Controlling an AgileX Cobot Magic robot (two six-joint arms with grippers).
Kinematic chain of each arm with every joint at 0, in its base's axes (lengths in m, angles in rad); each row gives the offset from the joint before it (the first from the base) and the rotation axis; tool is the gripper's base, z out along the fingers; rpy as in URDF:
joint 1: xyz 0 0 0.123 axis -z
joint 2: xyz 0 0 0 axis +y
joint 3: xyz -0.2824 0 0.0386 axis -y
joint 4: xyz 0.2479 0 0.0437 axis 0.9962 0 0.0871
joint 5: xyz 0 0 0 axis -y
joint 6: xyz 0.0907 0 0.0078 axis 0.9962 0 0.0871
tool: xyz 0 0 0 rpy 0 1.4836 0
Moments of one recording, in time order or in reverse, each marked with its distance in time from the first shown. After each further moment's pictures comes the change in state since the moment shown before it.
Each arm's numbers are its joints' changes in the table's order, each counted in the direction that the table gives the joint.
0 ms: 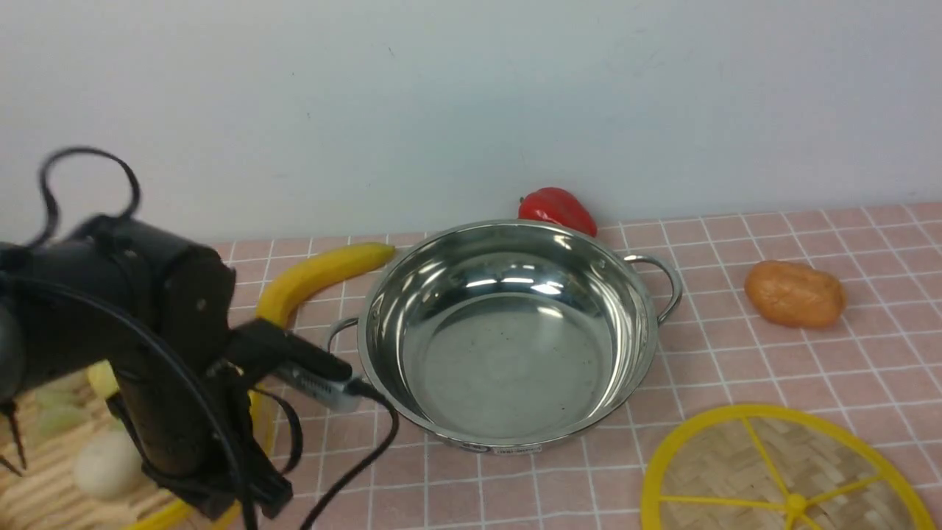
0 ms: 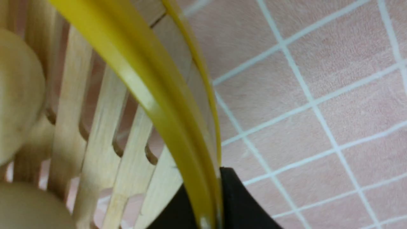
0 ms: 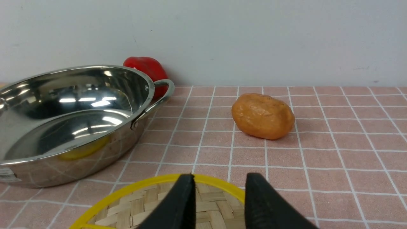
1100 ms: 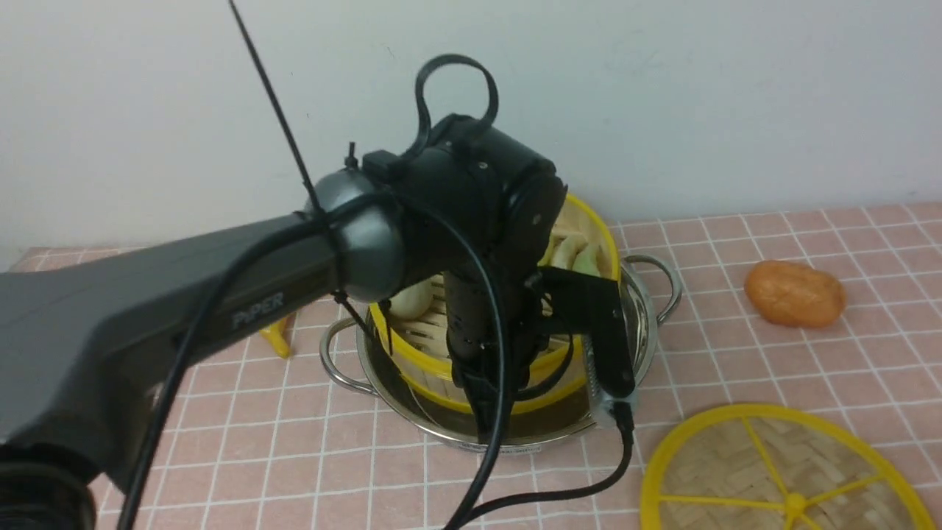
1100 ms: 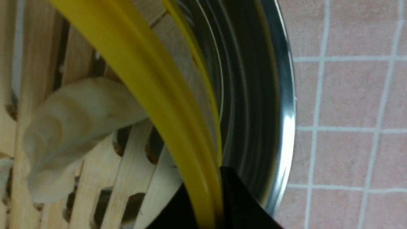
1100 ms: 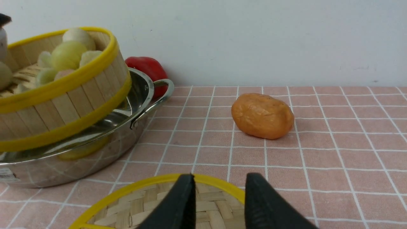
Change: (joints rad) right arm 0.000 0.000 0.000 0.000 0.000 0.000; left arm 0.385 0.454 0.623 -0.029 -0.022 0.672
